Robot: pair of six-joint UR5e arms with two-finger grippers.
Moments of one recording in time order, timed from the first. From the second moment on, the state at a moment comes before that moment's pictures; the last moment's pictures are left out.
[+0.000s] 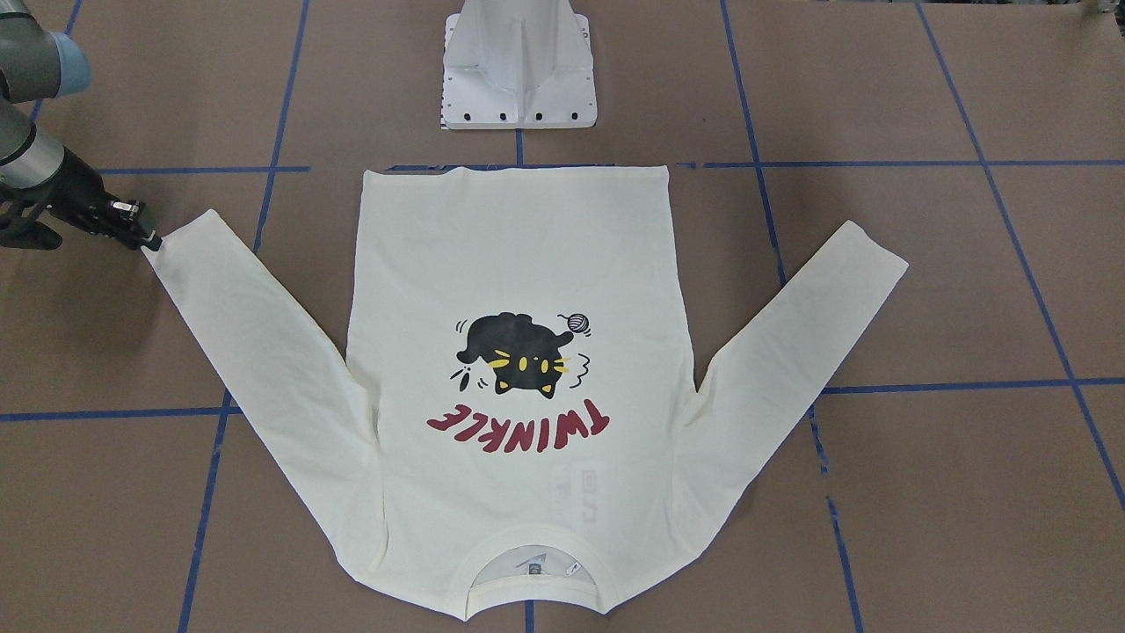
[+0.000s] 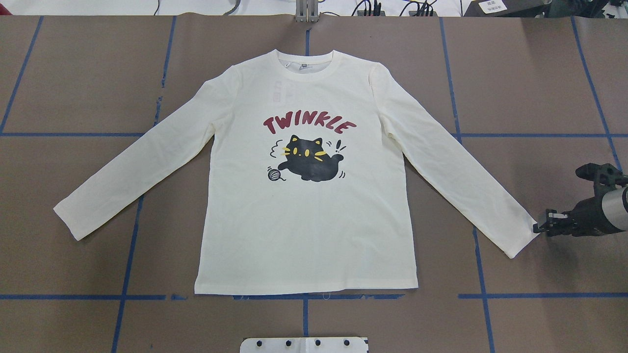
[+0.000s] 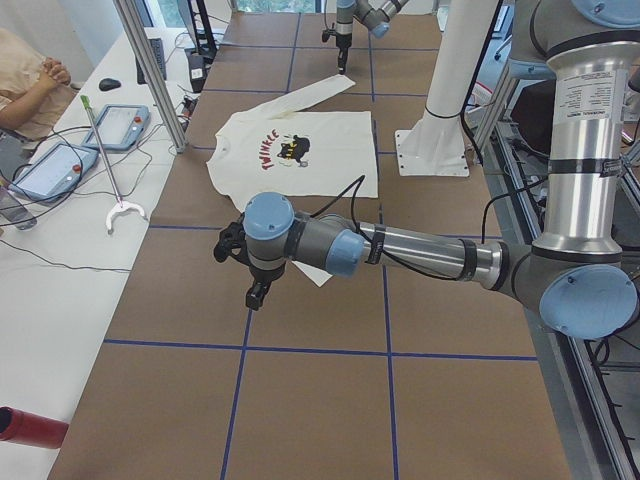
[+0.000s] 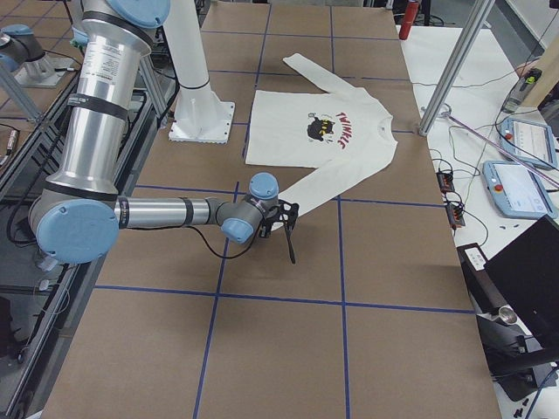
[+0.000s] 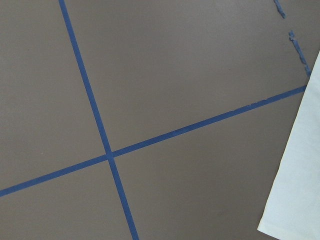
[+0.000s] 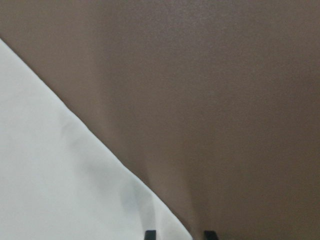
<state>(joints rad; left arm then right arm) -1.54 -1.55 -1.75 -1.72 -2.45 0.09 0.78 -1.83 1.72 -0.68 2.16 1.24</state>
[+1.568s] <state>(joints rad) -1.54 -1.55 -1.75 -1.73 -2.45 0.09 0.79 -1.47 1.87 -0.86 2.21 1.51</state>
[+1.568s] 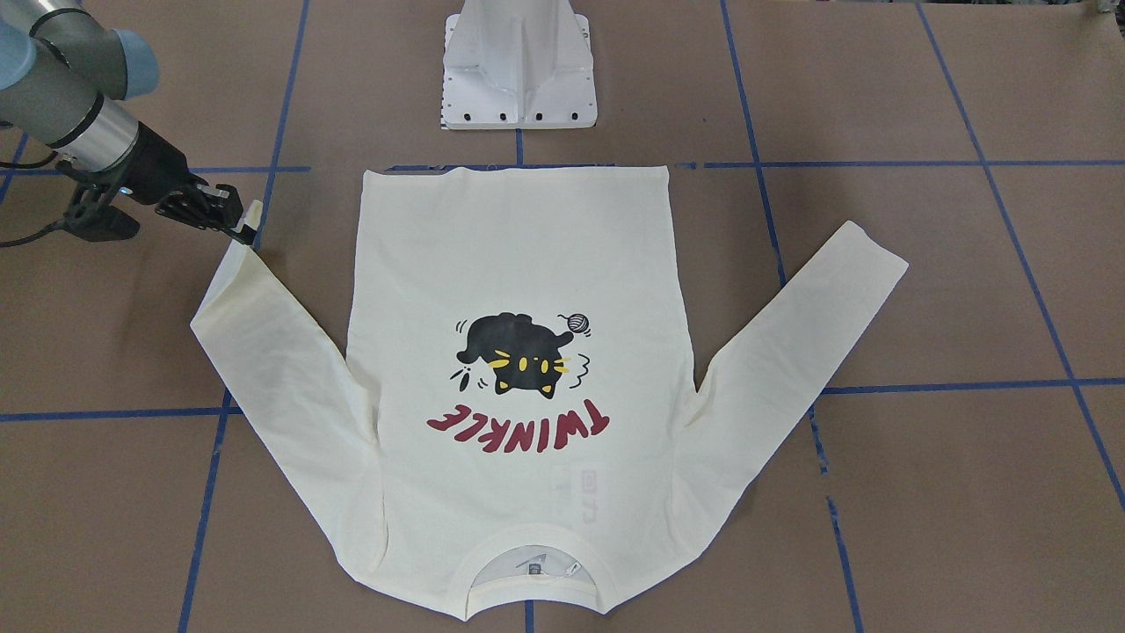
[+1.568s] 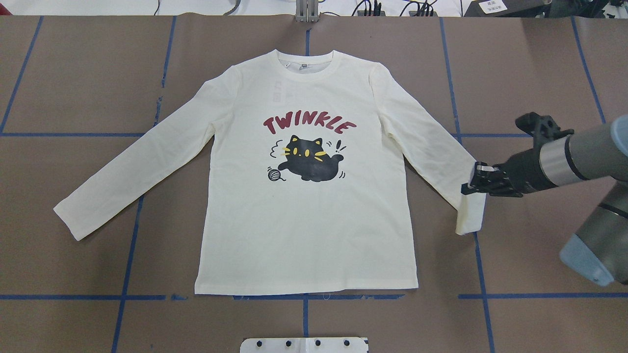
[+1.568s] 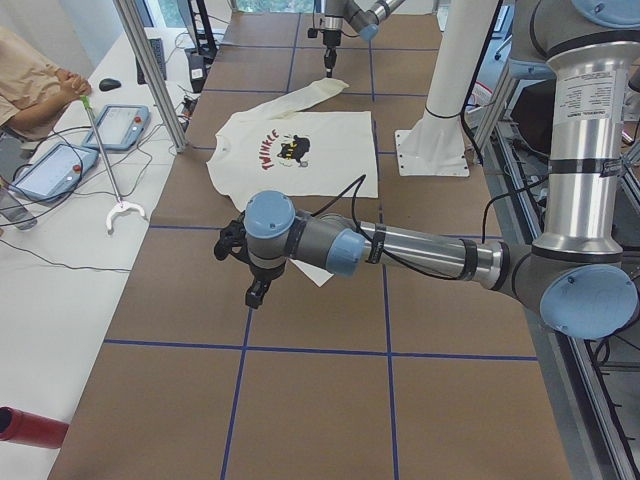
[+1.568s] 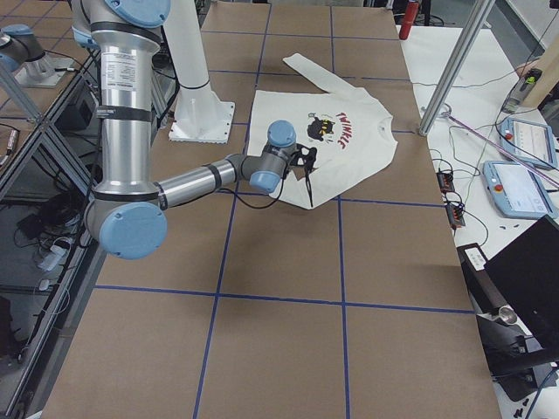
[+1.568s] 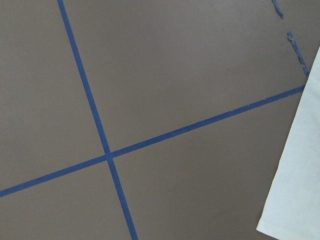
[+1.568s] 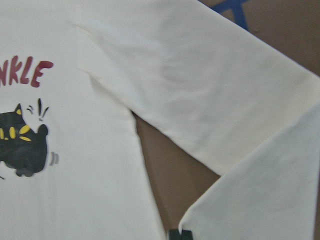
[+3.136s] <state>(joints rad) -1.45 -1.55 -1.76 -1.85 -2.48 -0.20 0.41 -0.28 0.90 -1.05 1.56 1.70</state>
